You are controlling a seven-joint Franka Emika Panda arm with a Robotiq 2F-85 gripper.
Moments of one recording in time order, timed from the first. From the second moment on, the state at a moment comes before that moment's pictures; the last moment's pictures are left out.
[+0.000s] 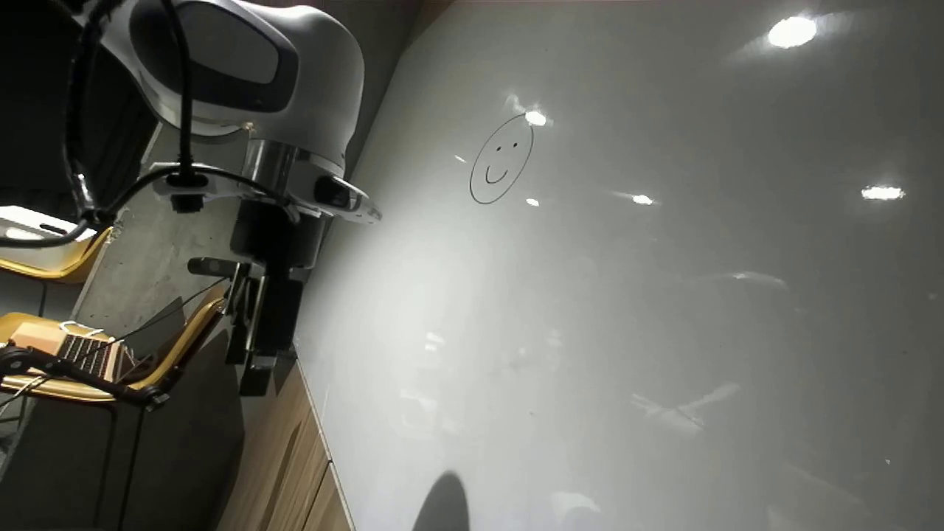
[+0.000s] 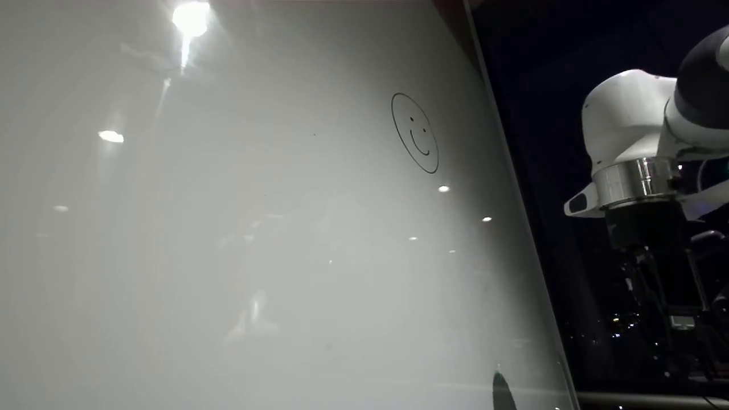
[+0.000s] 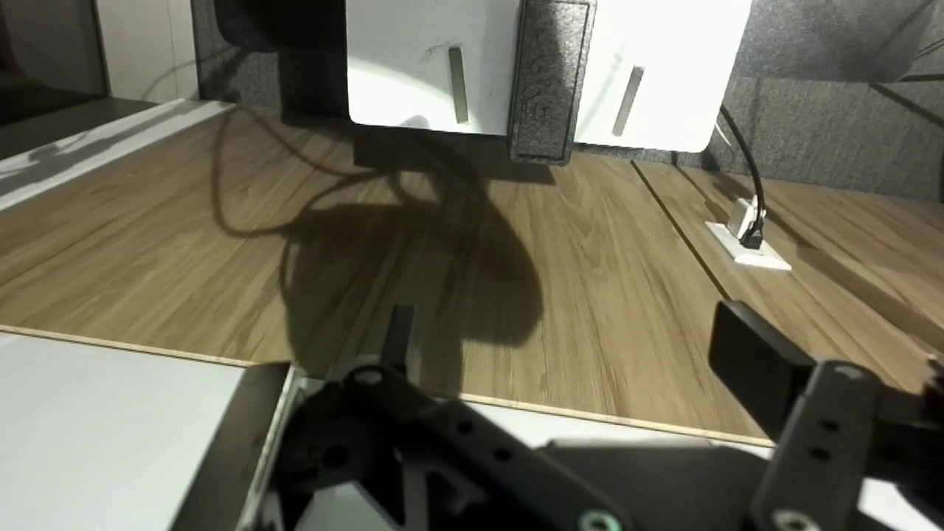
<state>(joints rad) 0.01 -0.72 0.03 -2.63 -0.07 2.05 -0.04</state>
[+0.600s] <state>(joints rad) 0.01 -0.64 0.04 -2.78 -0.07 2.30 0.00</state>
